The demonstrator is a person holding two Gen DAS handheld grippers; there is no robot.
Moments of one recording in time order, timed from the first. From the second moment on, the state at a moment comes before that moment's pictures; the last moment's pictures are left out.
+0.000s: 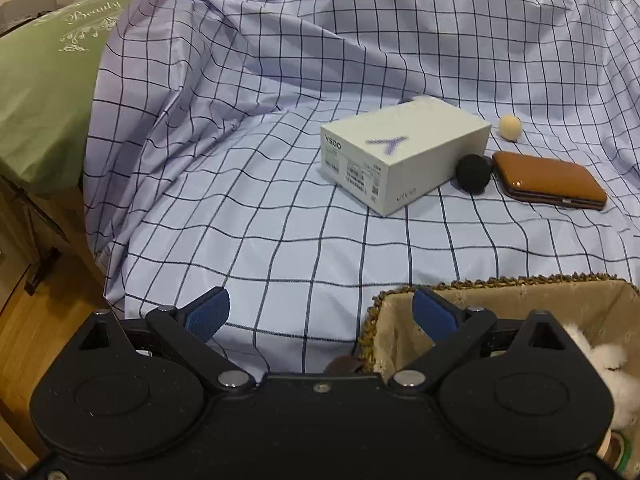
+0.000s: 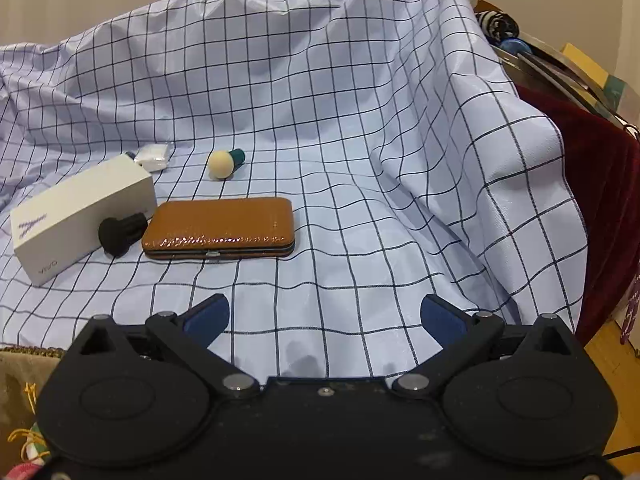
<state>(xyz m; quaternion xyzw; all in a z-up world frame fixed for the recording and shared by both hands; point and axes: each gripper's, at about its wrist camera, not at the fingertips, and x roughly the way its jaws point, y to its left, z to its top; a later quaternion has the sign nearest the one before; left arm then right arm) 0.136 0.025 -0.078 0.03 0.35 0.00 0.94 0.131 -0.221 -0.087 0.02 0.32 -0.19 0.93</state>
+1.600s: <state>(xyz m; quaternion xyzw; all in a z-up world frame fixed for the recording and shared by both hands) 0.408 -0.020 -0.026 0.05 0.41 -0.10 0.91 0.415 -0.242 -0.097 -0.09 0.37 -0.02 0.93</state>
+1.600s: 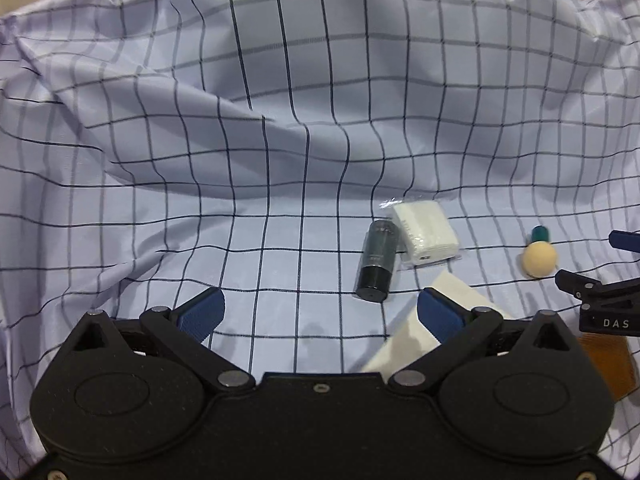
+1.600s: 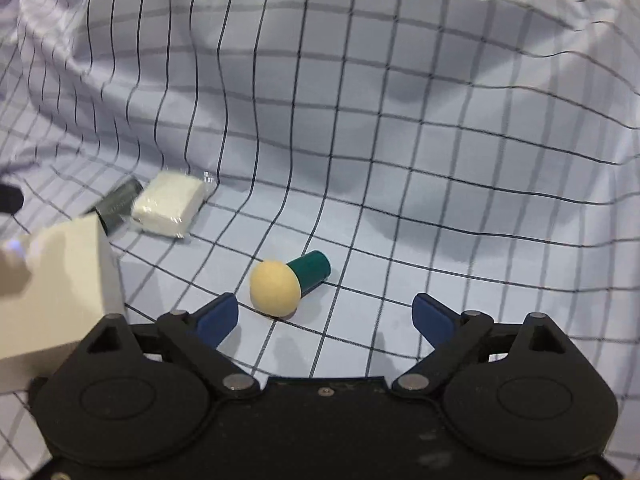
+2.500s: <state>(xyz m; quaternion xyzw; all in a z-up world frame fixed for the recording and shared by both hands) 0.486 -0.041 -0.073 0.12 0.51 -0.10 0.84 0.451 -0.237 -0.120 -0.12 0.39 0.02 0.91</state>
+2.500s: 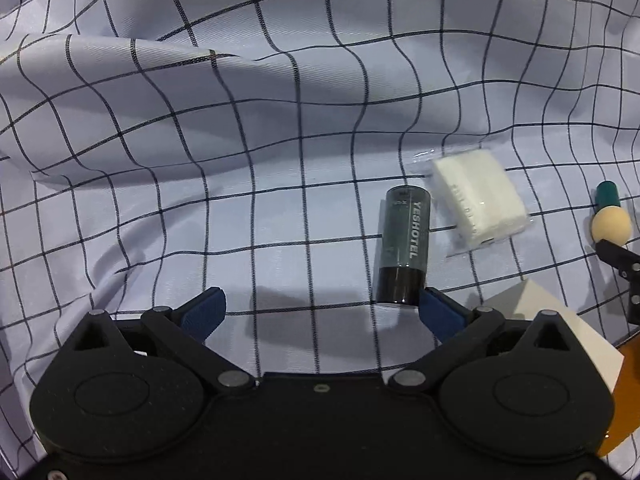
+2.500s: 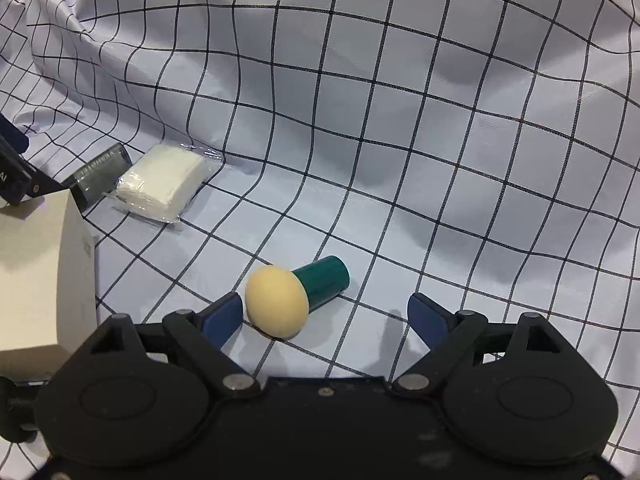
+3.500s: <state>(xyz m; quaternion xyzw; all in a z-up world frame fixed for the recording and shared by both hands) 0.517 -0.016 -0.037 0.07 0.52 -0.10 0.85 0.459 -0.238 -0.124 -0.10 0.39 0.04 0.91</state>
